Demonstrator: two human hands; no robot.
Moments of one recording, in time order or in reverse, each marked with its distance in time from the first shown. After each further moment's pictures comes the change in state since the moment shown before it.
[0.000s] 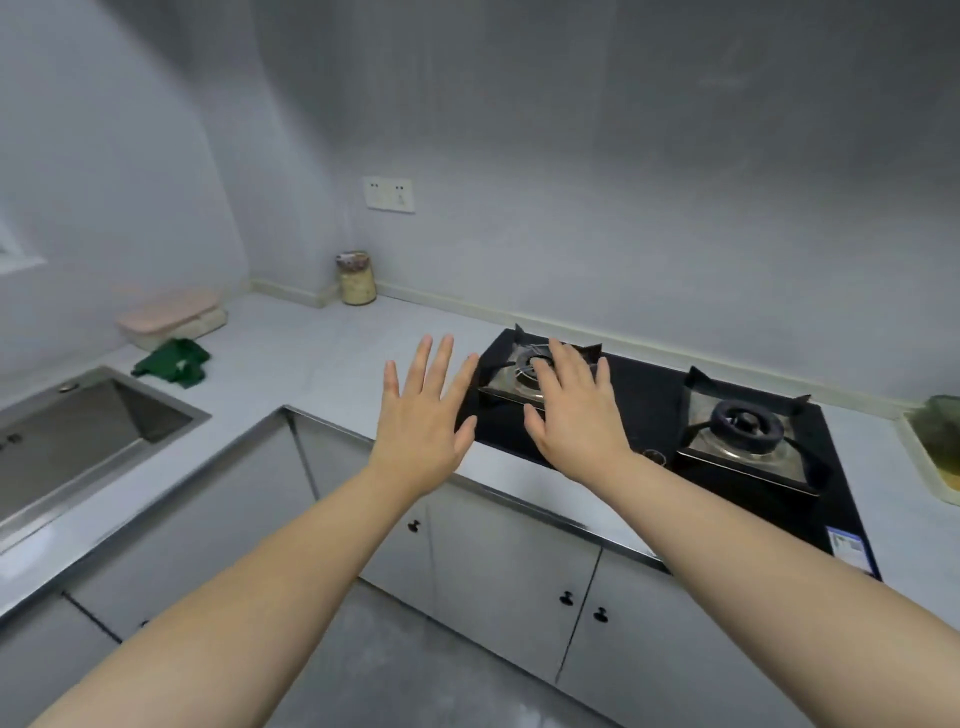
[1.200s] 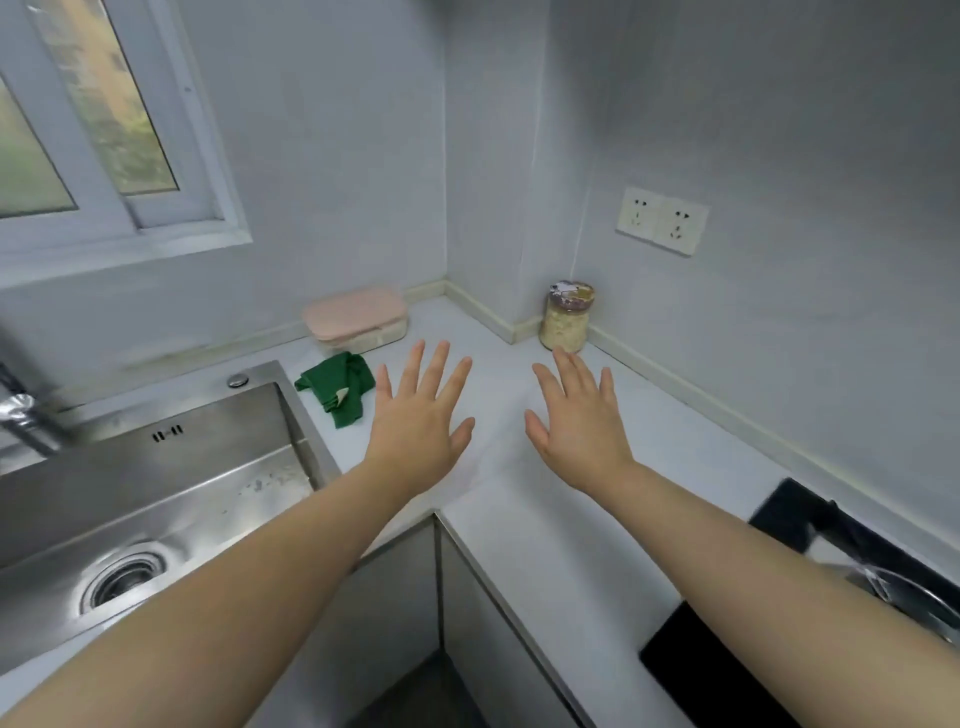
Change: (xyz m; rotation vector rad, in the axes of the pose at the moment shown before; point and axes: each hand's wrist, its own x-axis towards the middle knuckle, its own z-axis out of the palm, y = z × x) left_hand 0.134 -0.376 0.137 0.213 -0.296 -0.502; right_hand 0.397 -0.215 0.210 0.162 -0.174 -0.400
